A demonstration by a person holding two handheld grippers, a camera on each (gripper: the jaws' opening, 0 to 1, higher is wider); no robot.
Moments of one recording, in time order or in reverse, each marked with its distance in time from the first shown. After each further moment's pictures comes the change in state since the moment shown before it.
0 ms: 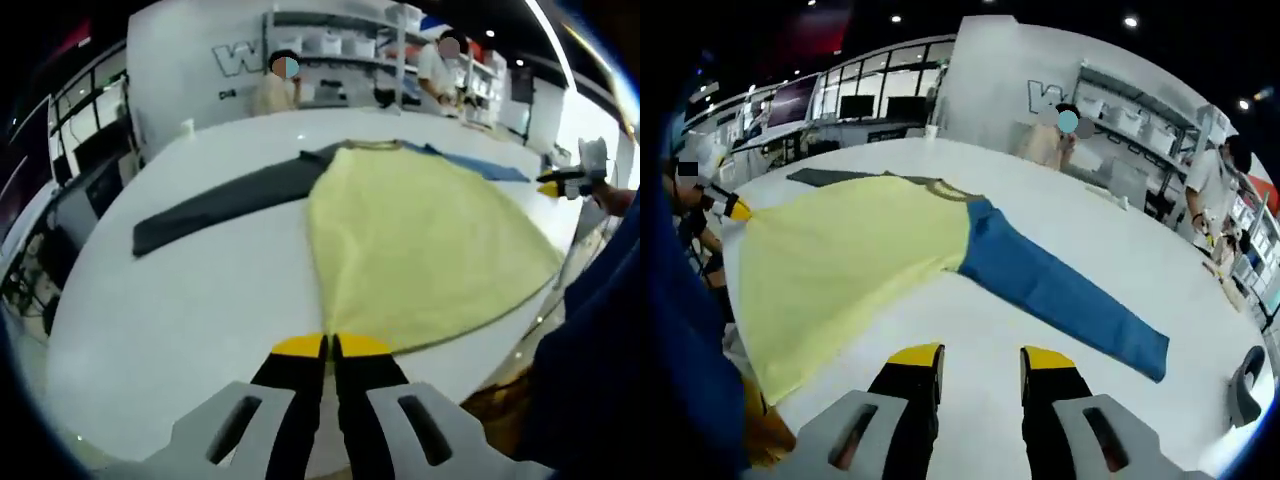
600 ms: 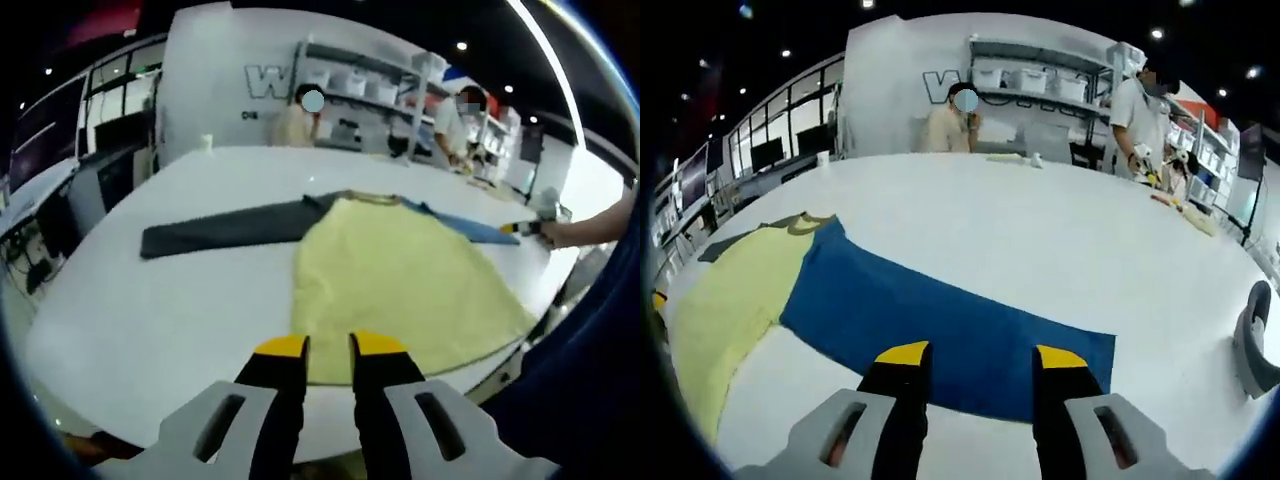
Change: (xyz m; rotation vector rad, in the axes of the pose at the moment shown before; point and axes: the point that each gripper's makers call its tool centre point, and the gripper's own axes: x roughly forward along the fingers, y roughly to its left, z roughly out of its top) left arm -0.031 -0.021 0.026 -0.174 -0.170 -0.016; right arm 0.075 -0.158 -0.010 0.282 0.017 -0.167
